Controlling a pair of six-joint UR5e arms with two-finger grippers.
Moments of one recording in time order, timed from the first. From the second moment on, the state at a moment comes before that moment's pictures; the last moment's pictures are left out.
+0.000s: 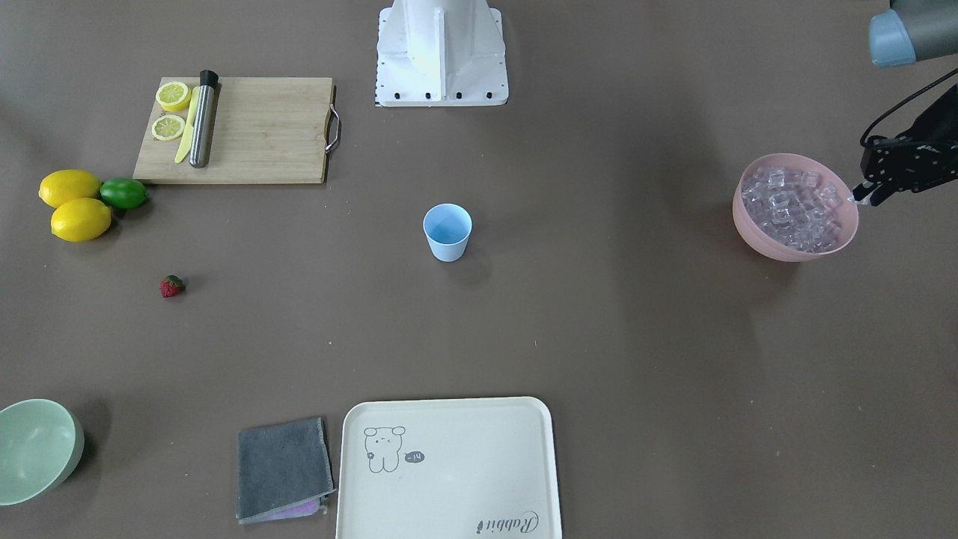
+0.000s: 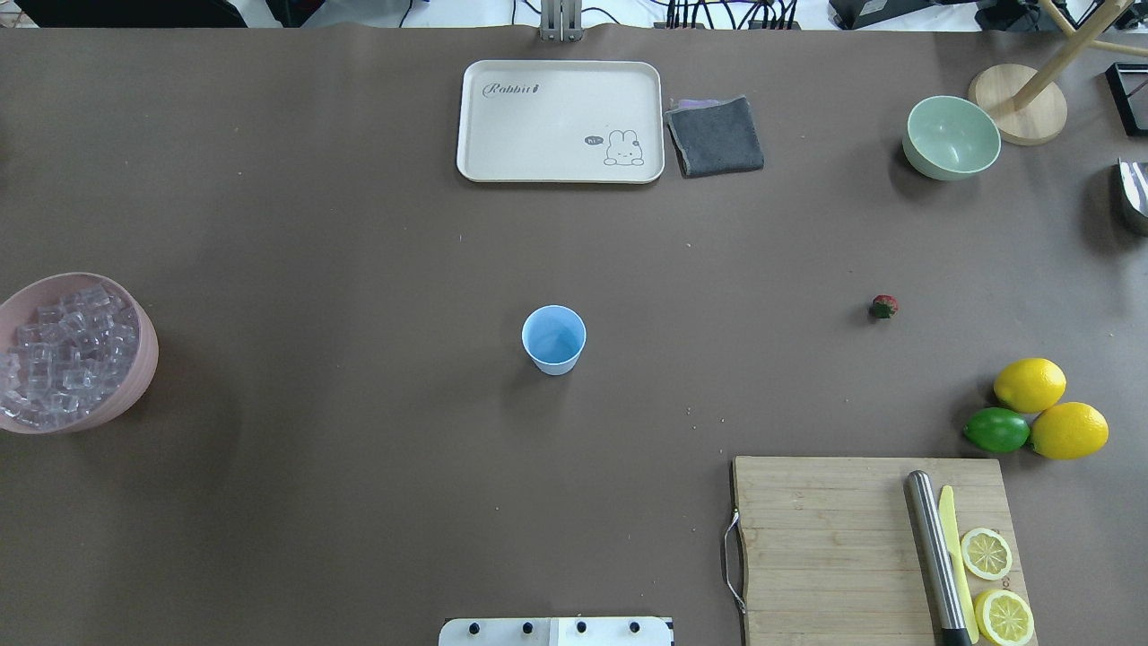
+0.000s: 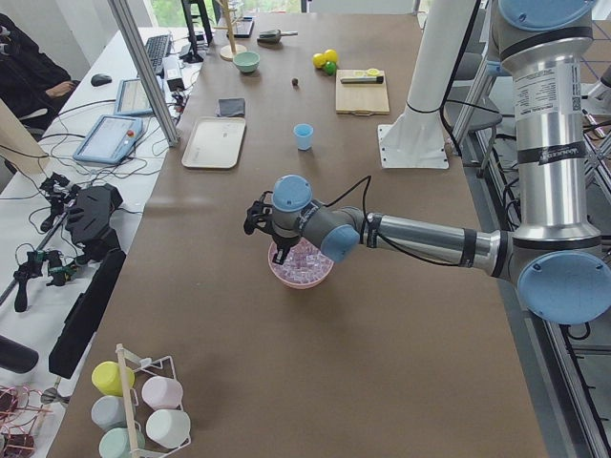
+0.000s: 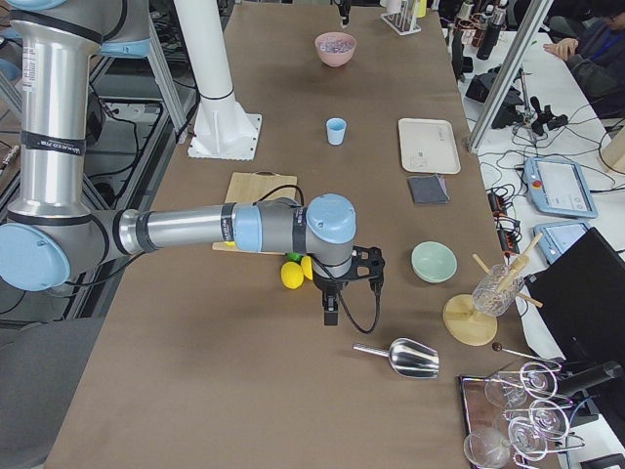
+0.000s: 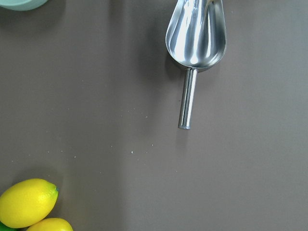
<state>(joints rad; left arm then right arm) -1.28 -1.41 -1.88 -1.96 -2.38 -0.29 1.61 -1.71 1.86 -1.68 2.31 -0.03</state>
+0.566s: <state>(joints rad) -1.42 -1.49 -2.03 -1.67 -2.38 -0.11 1.61 -1.71 1.86 -1.68 2.32 -0.03</state>
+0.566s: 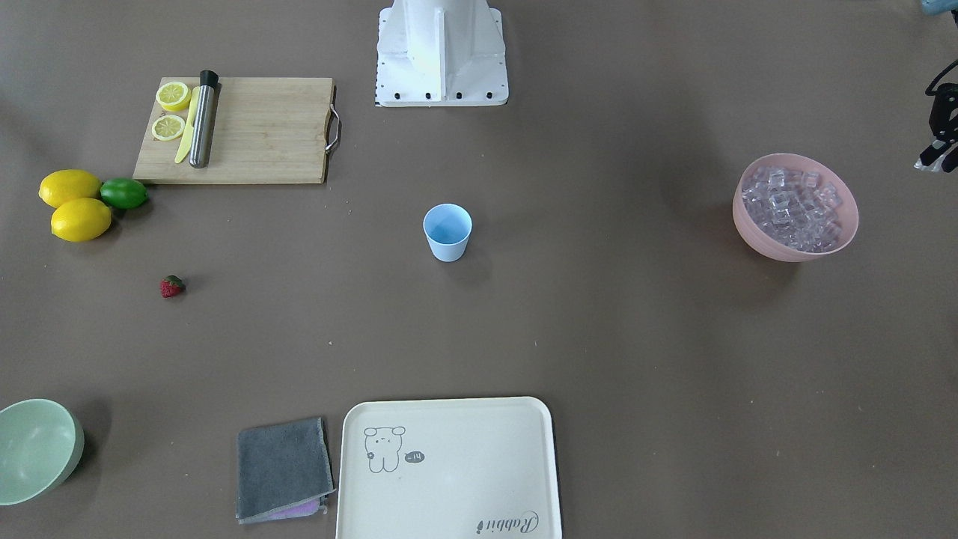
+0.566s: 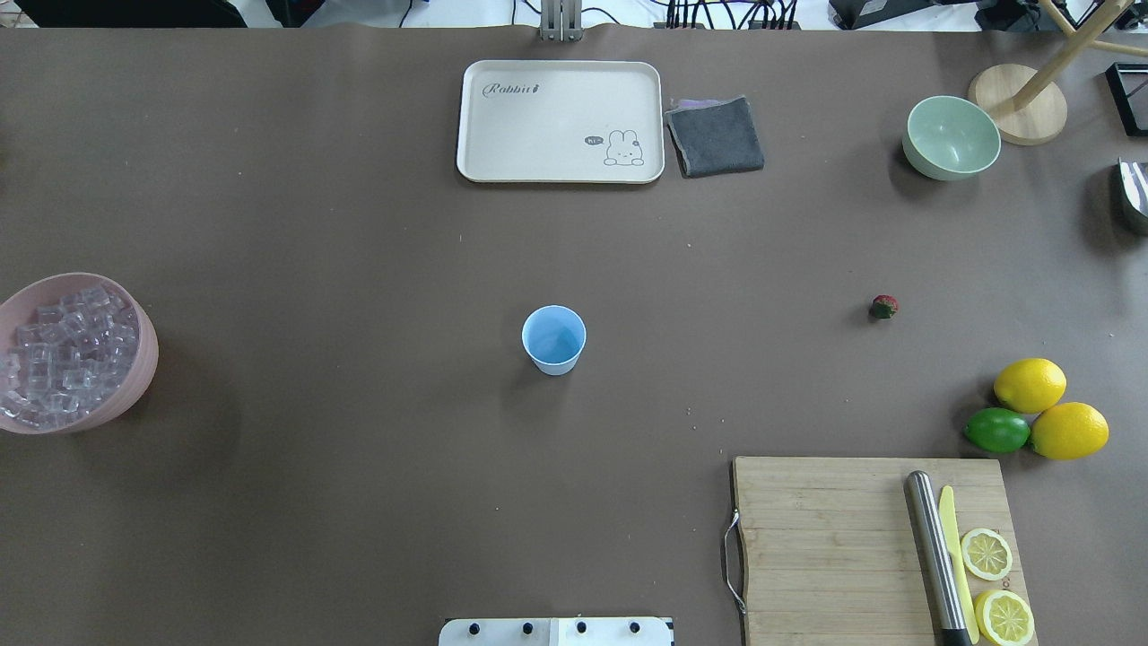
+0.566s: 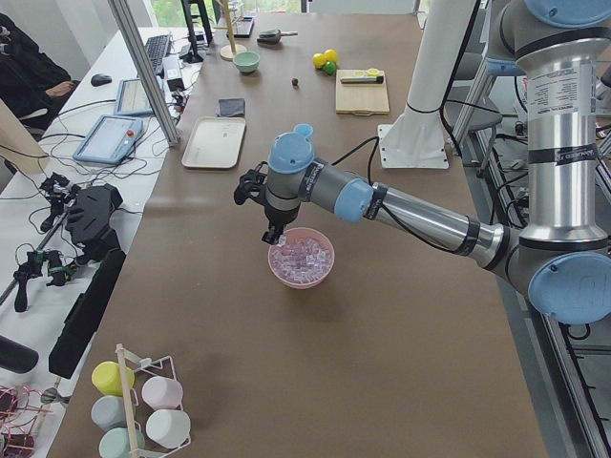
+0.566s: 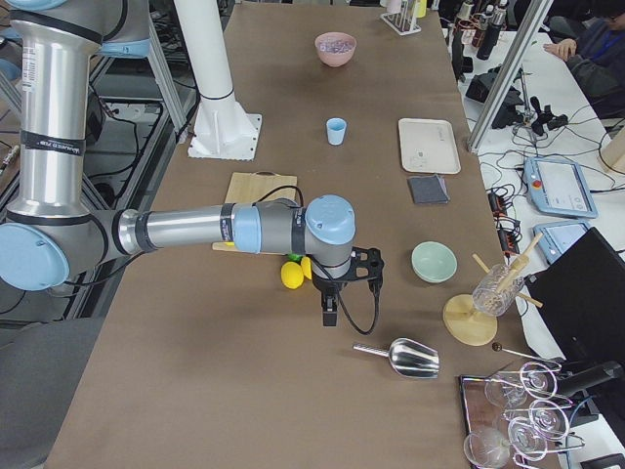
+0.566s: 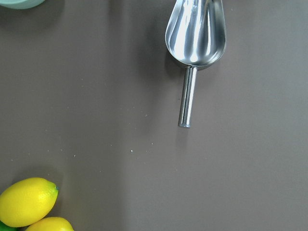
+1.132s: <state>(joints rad) -1.14 -1.79 -2.05 -1.67 -2.36 -0.65 1.61 -1.71 1.85 -1.68 2.32 -0.03</state>
